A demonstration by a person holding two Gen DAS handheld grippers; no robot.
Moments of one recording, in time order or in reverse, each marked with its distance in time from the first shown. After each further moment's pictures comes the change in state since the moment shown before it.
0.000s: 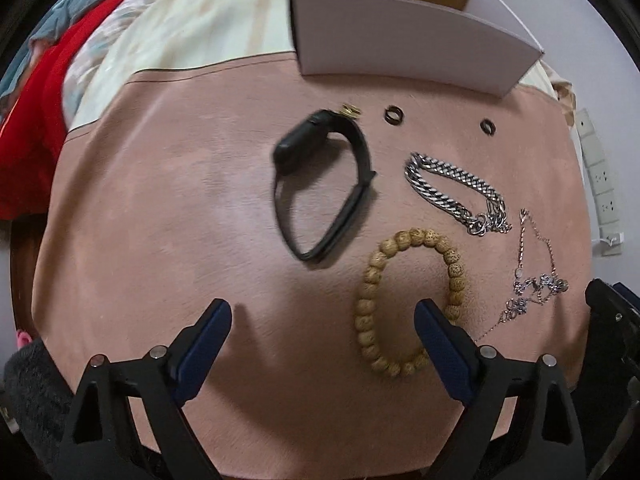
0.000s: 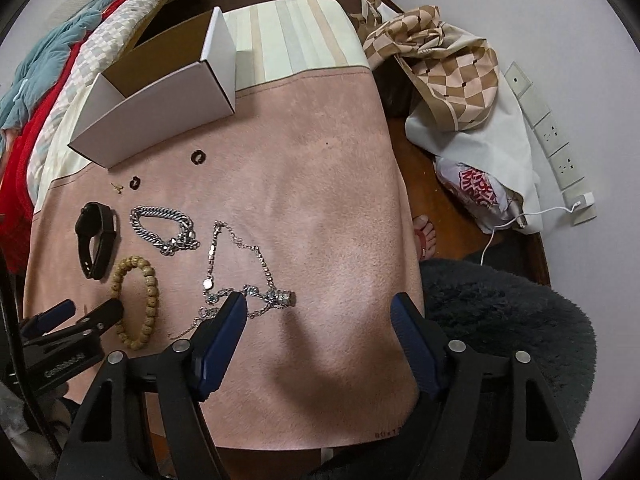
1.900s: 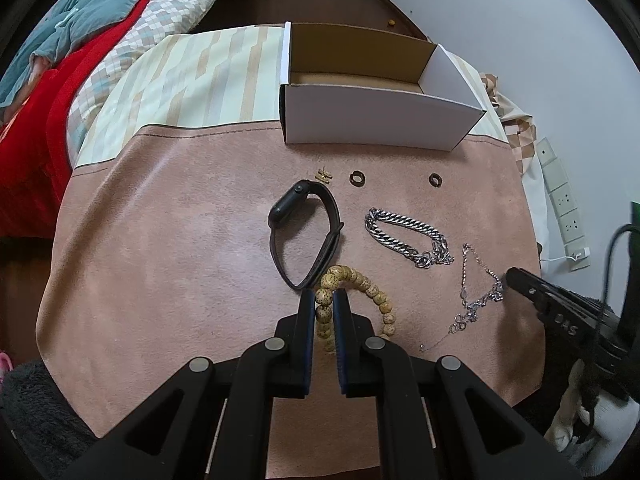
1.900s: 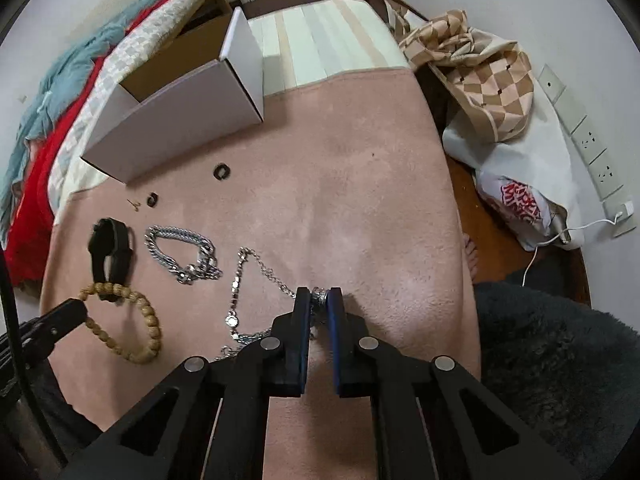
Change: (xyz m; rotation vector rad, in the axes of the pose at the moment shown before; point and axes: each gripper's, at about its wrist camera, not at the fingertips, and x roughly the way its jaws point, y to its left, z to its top) left arm -0.063 0.037 -0.010 0.009 -0.158 -0.110; right arm 0.017 0.014 0.008 -0.002 -0.111 0.130
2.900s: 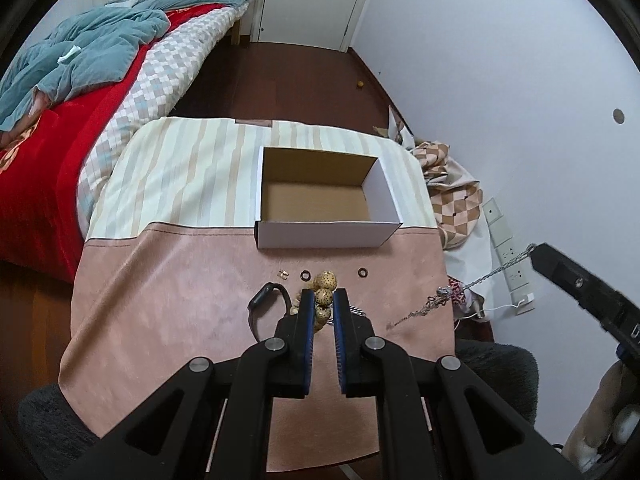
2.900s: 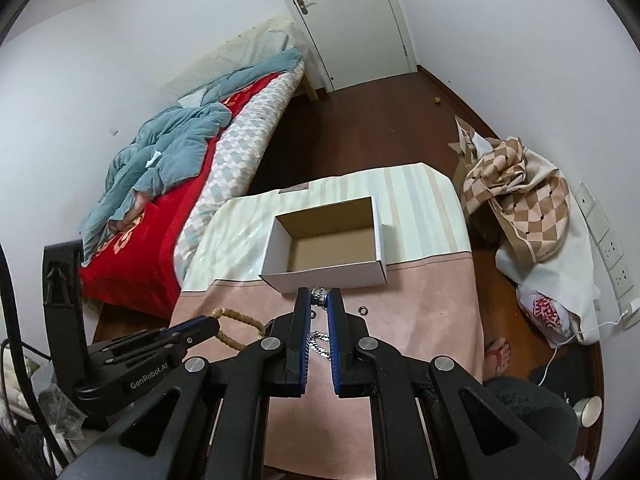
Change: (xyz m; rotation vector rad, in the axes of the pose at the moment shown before) left arm -0.104 -0.007 0.040 -0.011 -0.194 -0.144; right arm -0.185 0.058 0.043 -0.129 -0.289 0.257
